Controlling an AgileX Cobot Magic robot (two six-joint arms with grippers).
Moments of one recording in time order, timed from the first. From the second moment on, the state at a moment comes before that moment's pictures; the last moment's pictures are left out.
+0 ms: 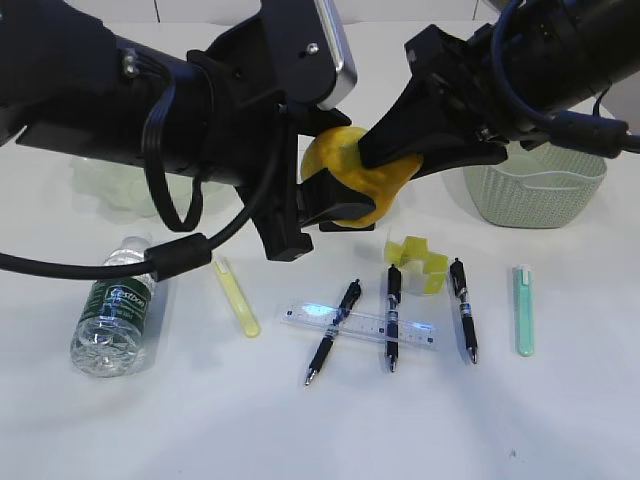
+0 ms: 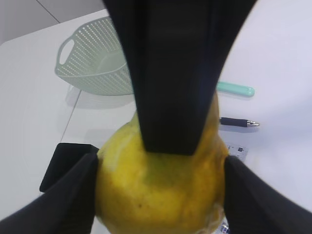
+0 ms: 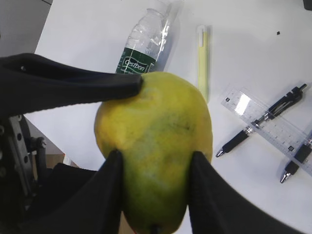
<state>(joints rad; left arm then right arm) -0.76 1.56 -1.09 -0.73 0.23 1.37 0.26 1.55 -1.29 0.80 1.03 -0.38</state>
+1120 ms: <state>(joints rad) -0.76 1.56 -1.09 -0.73 0.20 1.37 0.26 1.55 -1.29 0.83 1.04 -0.40</state>
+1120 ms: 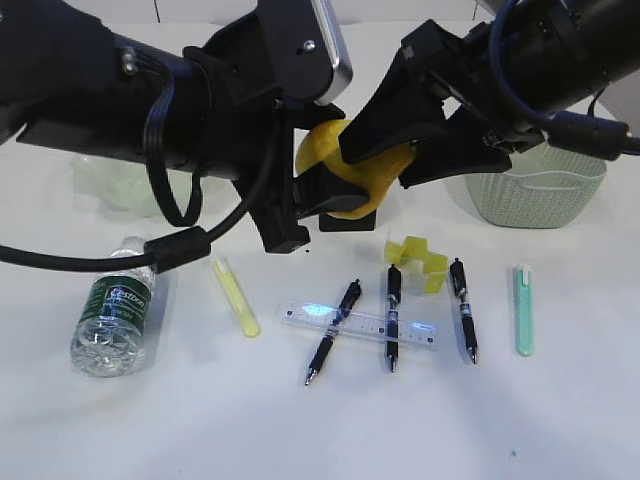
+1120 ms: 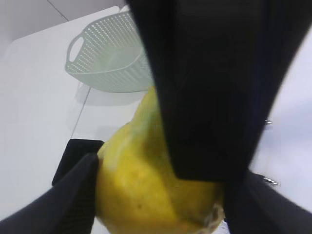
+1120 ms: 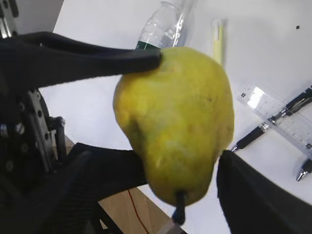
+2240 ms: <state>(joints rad) -0.74 1.56 -1.10 -0.73 0.18 1.37 0.24 1.50 -1.36 0.75 1.06 -0.37</state>
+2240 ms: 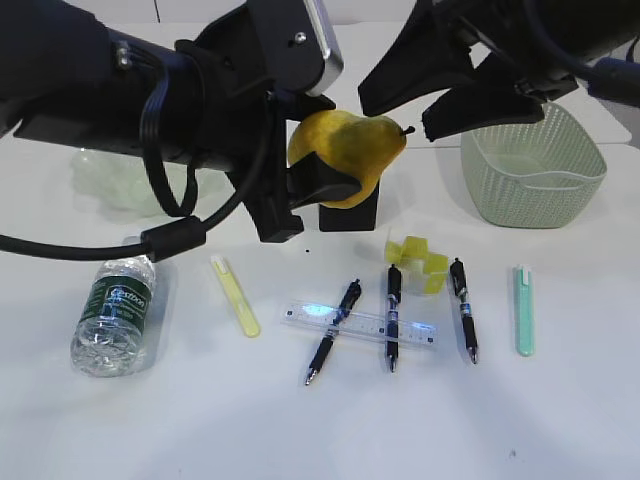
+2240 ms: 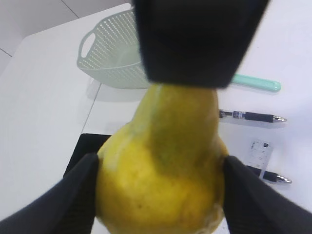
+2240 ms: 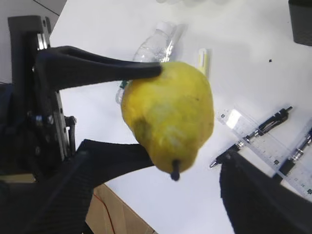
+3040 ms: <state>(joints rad) -0.55 1.56 -1.10 -0.73 0.18 1.37 0.13 1.44 -1.36 0.28 1.12 -0.18</state>
